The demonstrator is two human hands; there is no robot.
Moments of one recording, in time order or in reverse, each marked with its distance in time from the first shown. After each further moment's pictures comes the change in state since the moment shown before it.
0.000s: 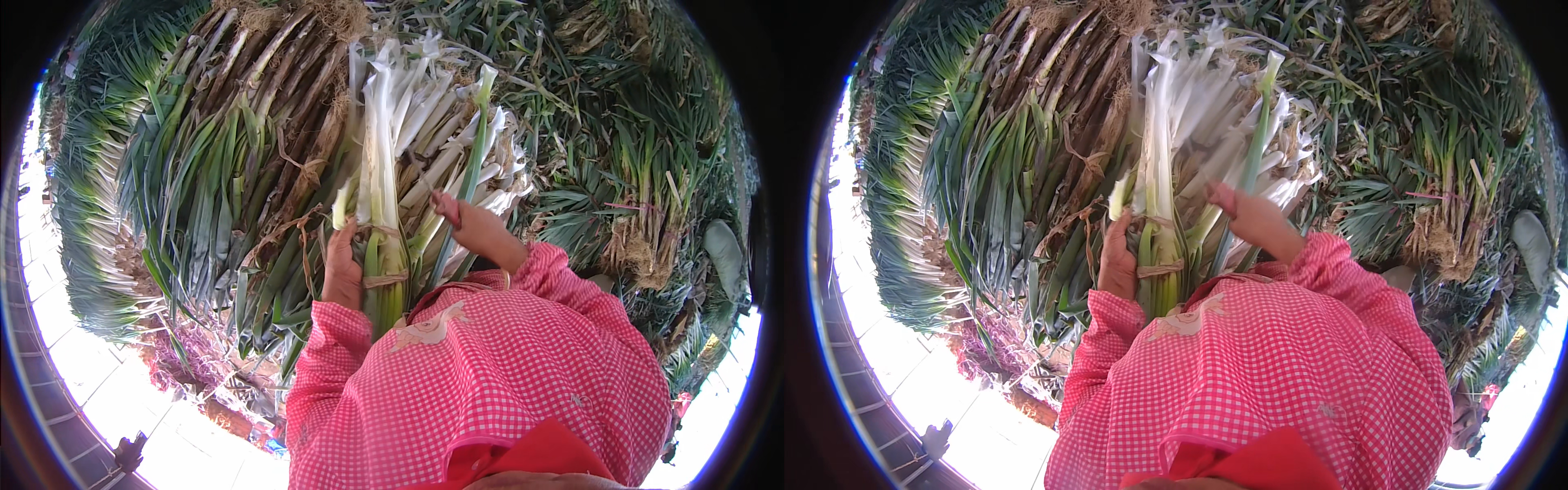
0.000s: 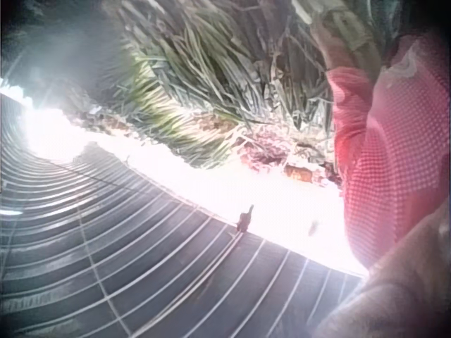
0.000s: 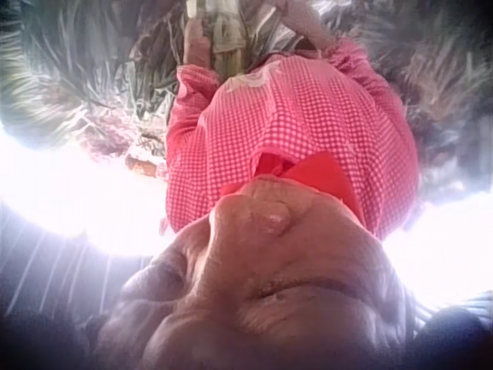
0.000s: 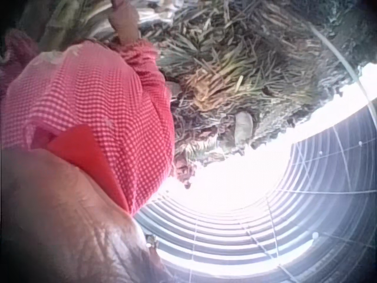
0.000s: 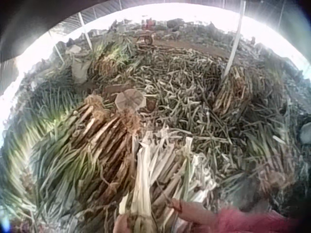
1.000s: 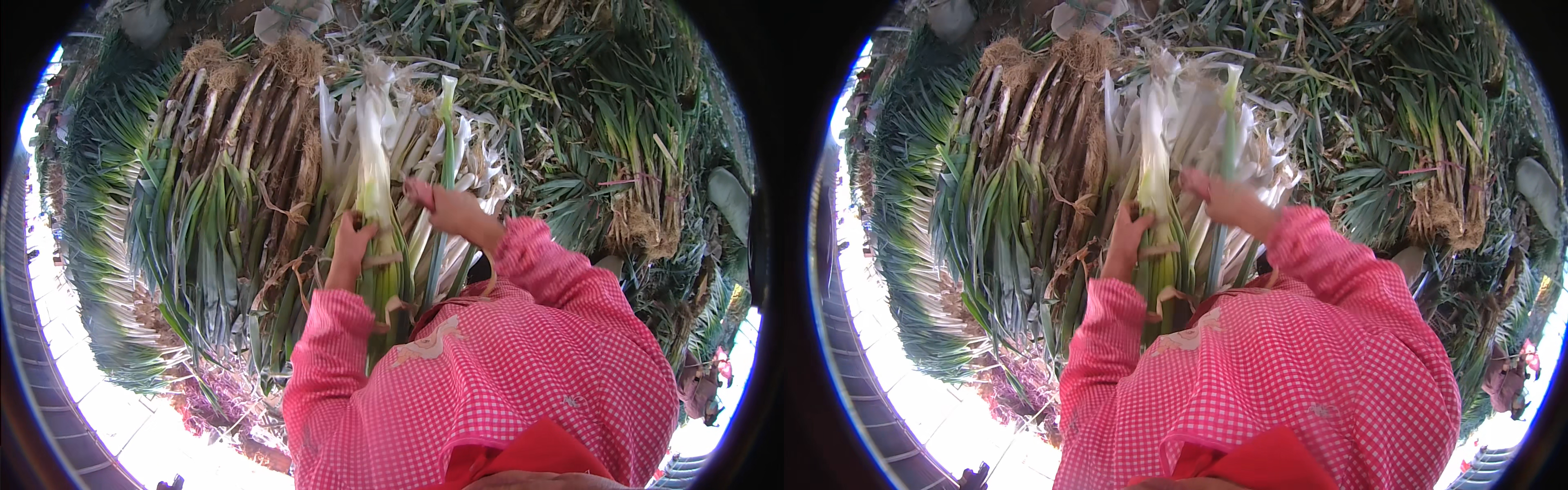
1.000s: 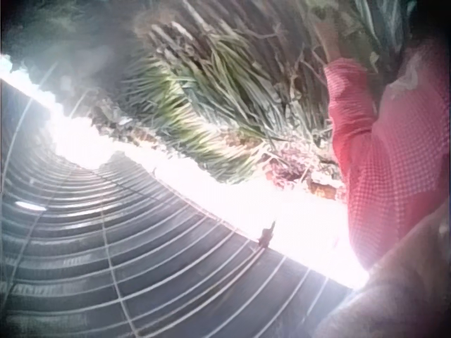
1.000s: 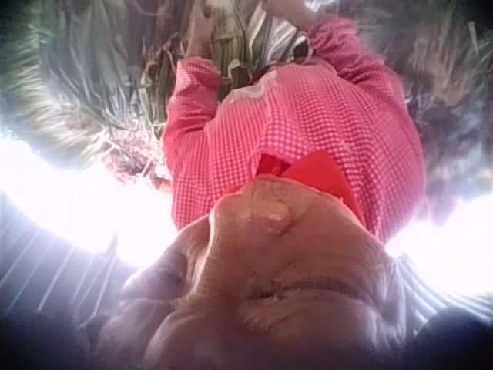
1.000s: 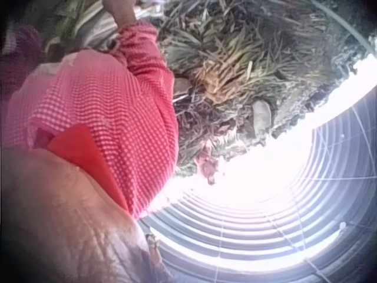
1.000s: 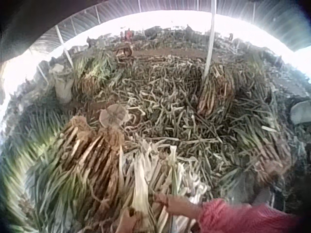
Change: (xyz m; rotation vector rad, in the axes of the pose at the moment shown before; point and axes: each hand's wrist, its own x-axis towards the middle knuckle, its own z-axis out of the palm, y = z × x) left_hand 0.028 0.004 0.075 0.881 -0.207 0.173; right_hand 0.029 -0.018 -0.062 0.118 0.031 -0.042
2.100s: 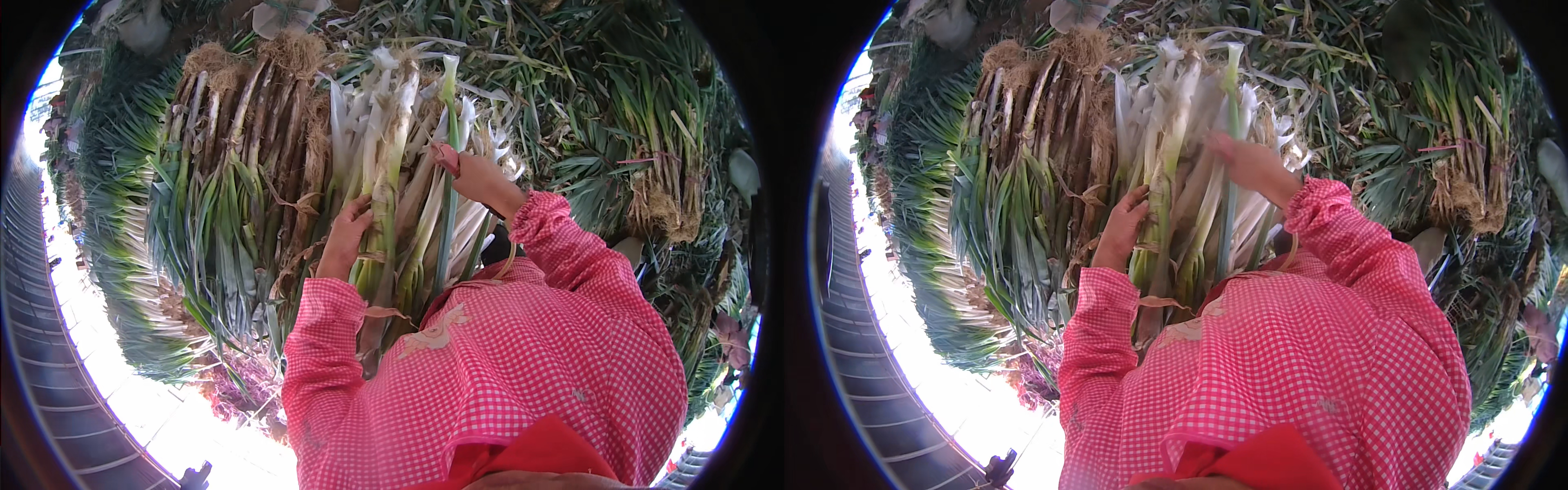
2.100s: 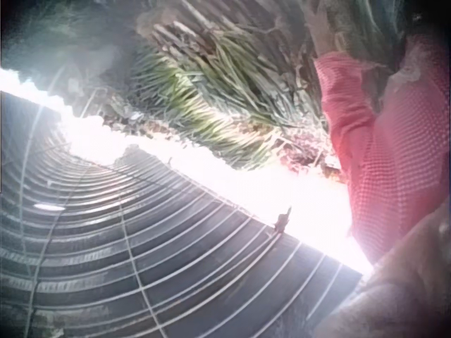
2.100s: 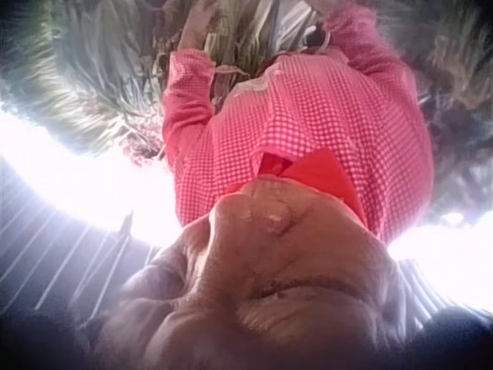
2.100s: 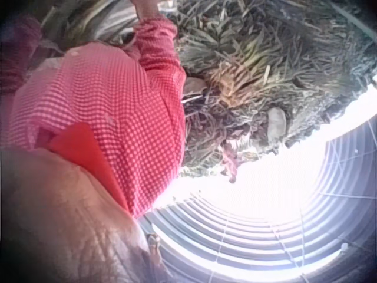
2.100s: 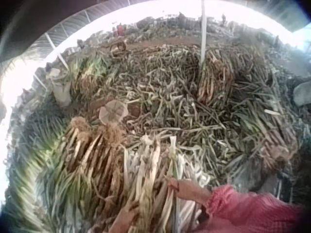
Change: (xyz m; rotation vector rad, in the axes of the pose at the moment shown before) left_hand -0.005 0.023 -0.011 0.120 -0.200 0.015; right_hand -0.009 0.025 -0.024 -0.053 -0.073 -0.014
